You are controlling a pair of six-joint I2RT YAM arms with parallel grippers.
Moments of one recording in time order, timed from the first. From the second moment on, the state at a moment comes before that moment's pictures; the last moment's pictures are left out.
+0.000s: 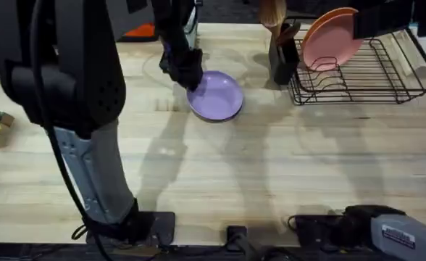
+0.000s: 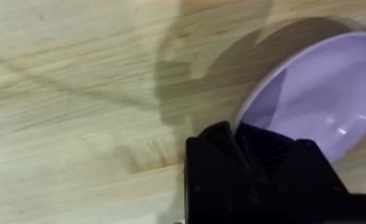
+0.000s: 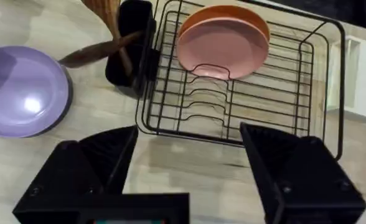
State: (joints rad) left arm -0.22 2.09 1.70 -1.13 0.14 -0.09; right arm 0.00 1.23 1.53 -1.07 0.01 -0.21
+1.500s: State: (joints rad) left arm -0.25 2.09 2.31 -1.60 0.10 0.02; right arm 0.09 1.23 1.53 -1.07 -0.05 0.05
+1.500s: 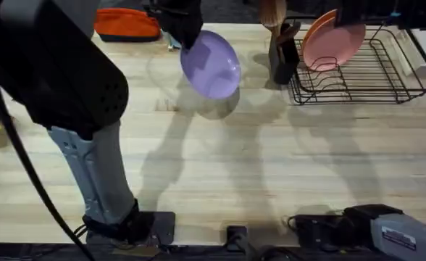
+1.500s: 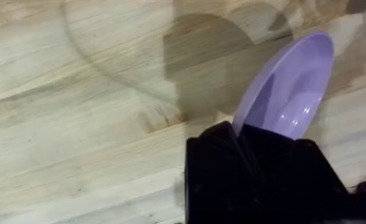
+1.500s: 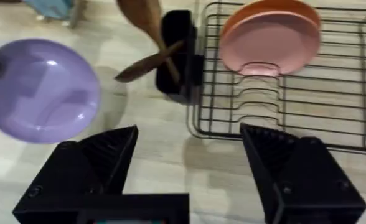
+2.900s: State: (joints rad) left arm -0.27 1.90 2.31 -1.60 0.10 0.03; right arm 0.50 1.23 1.32 -0.92 -0.02 0.80
